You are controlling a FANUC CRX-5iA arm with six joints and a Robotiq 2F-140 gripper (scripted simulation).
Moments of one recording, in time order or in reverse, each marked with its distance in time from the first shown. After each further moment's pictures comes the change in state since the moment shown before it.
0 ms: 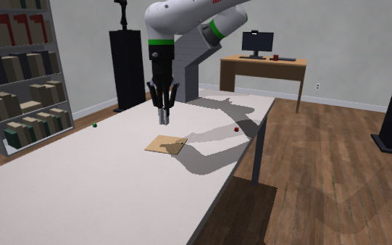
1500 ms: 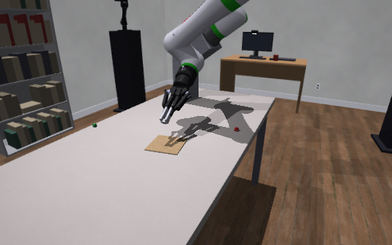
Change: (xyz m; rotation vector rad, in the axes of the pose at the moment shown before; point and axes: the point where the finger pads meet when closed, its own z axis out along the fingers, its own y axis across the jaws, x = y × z) arm 0.028 -0.002 0.005 0.021 -1.024 0.018
